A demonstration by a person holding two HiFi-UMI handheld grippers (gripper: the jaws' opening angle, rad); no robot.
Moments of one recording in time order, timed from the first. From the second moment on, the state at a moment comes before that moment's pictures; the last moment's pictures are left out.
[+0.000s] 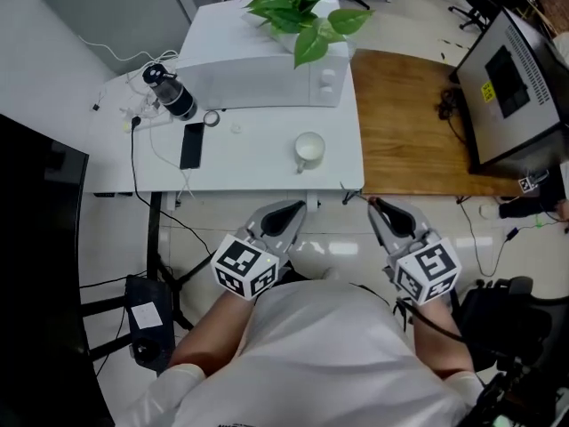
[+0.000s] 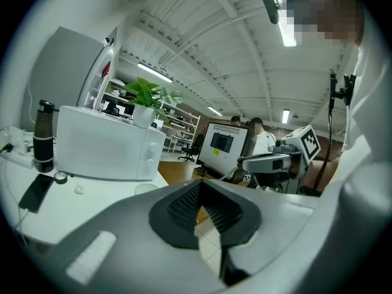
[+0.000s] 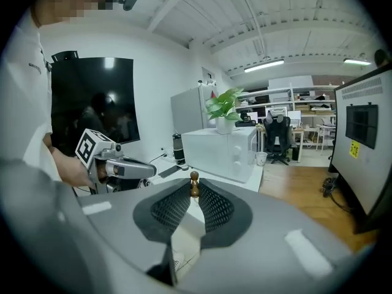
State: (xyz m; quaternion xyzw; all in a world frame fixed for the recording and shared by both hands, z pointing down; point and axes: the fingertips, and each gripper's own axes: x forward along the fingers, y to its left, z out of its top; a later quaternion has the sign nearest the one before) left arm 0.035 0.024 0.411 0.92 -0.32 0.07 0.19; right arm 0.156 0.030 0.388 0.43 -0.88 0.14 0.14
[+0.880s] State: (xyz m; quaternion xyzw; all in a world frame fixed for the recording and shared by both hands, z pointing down) left arm 0.040 0.144 0.420 0.92 -0.31 0.11 0.20; right arm 0.153 0.128 0.390 0.41 -0.89 0.14 0.14
